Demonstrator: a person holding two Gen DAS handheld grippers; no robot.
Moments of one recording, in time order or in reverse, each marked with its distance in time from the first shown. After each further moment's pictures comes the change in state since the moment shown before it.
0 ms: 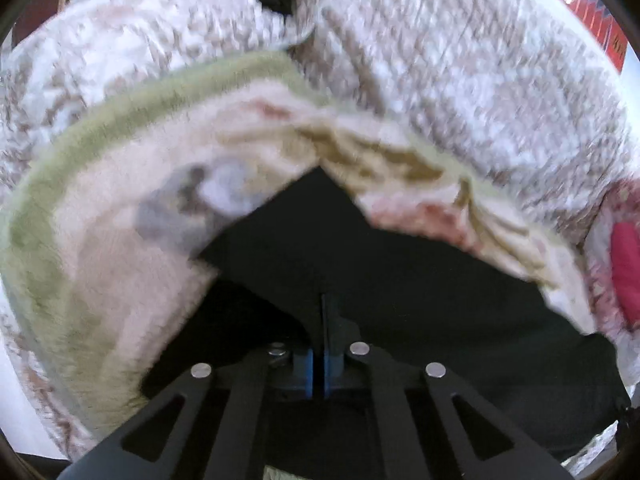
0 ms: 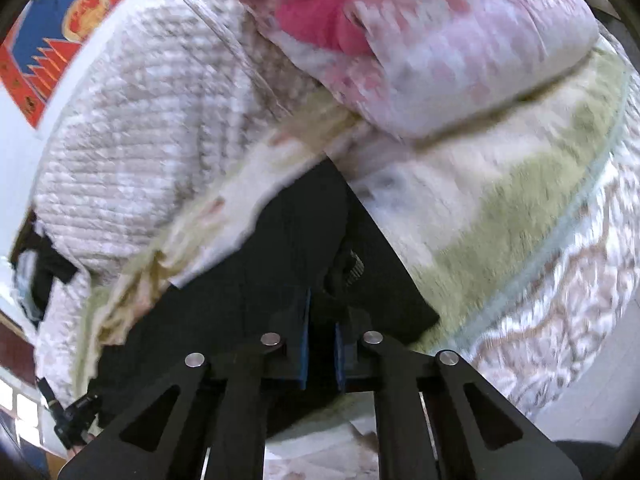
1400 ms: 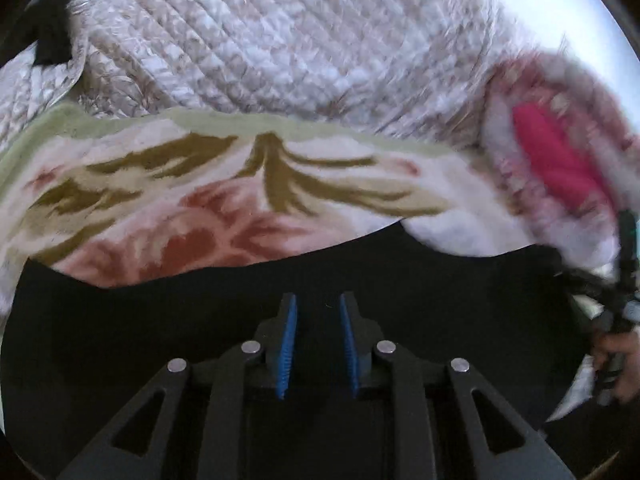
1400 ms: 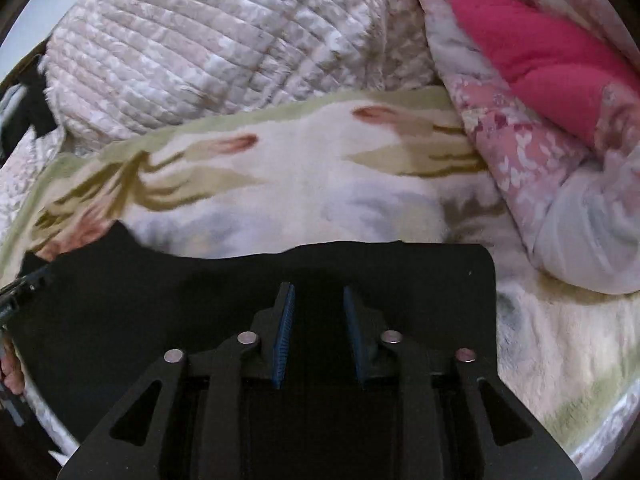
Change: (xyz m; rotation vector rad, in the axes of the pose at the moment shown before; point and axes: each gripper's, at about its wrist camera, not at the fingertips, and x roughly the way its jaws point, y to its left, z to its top) left arm 0.050 -0.162 -0.019 0.421 0.142 -0.244; right arm 0.120 0.070 0.035 -0.506 0.200 -0.119
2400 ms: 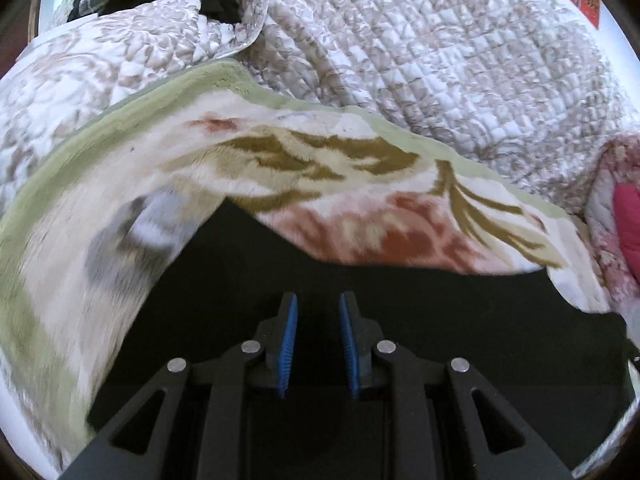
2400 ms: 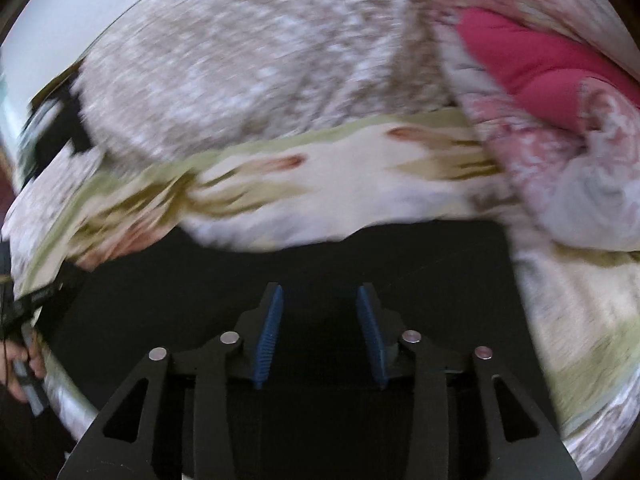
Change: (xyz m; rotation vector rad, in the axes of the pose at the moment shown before) left arm -0.049 0.103 -0.046 -0.286 -0.083 0.275; right arm -0.047 0.045 -0.037 -0.017 -0.120 0.112
